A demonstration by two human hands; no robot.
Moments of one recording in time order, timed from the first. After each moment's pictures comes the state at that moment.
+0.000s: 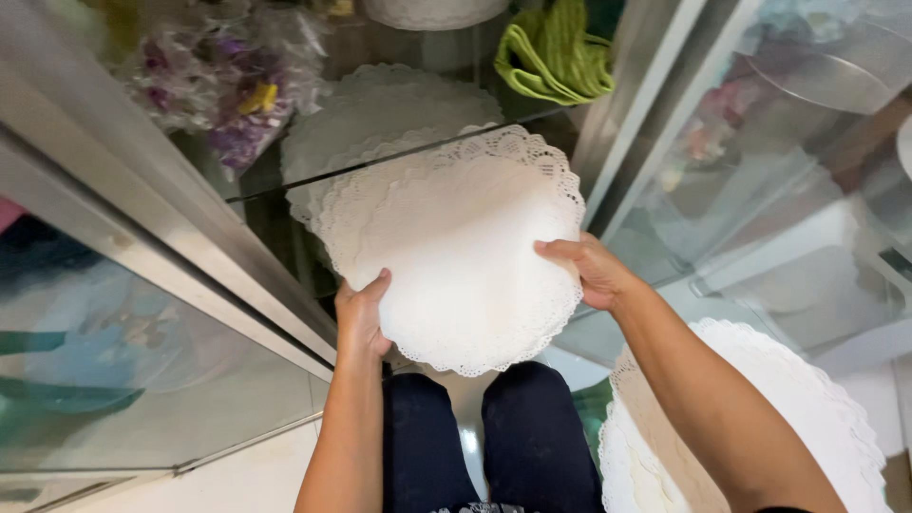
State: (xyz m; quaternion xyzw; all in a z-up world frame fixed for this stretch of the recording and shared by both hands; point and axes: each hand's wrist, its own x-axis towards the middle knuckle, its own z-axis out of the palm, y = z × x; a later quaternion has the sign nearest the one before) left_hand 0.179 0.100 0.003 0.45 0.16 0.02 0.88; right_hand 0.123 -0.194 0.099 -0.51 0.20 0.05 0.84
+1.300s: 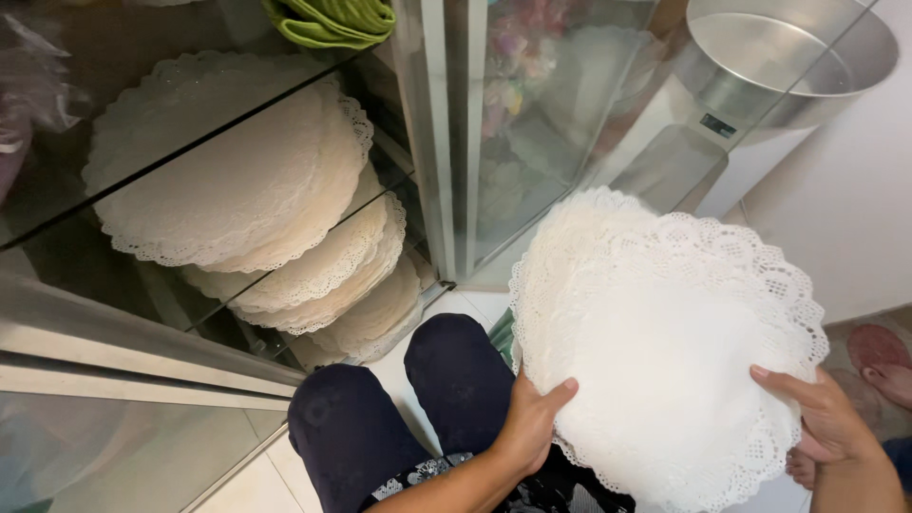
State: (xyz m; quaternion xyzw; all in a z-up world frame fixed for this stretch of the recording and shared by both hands) left_hand -0.119 -0.097 -0.025 0.40 -0.03 -0.39 0.83; right_hand -0.297 -0.338 0.050 -0.50 0.51 -0.19 0.67
